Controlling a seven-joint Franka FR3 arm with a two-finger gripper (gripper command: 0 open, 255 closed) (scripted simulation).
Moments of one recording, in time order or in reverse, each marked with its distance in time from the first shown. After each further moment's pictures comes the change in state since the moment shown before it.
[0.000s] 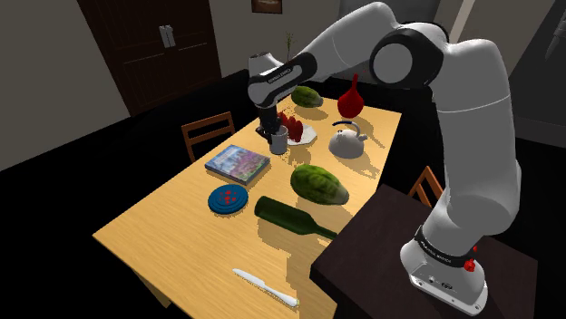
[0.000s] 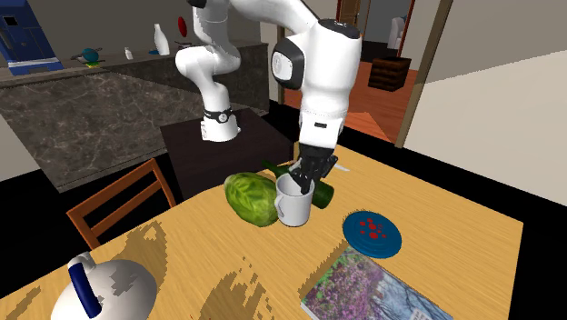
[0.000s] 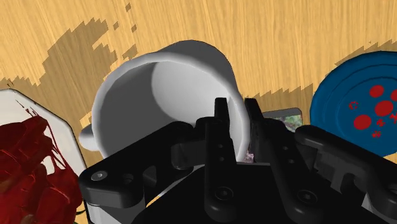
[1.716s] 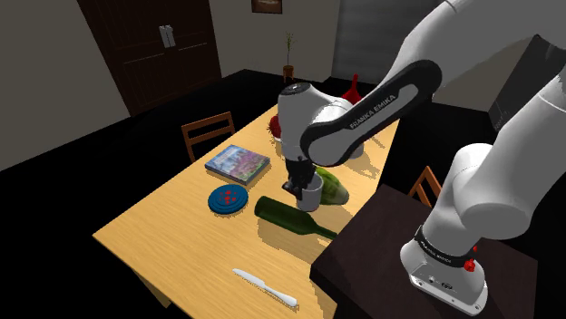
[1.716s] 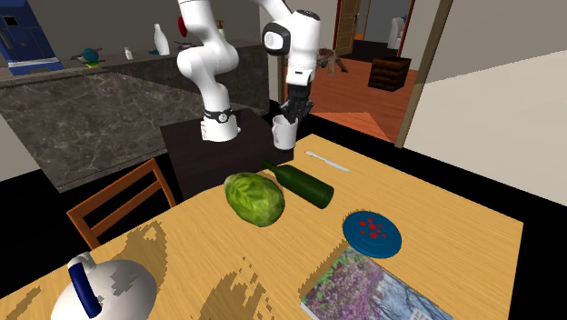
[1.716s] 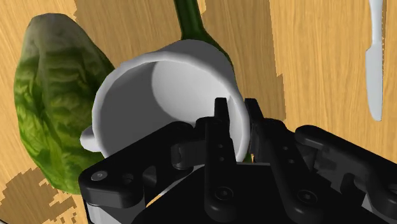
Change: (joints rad) arm 0.232 -0.725 0.176 -0.975 0.060 0.232 0.371
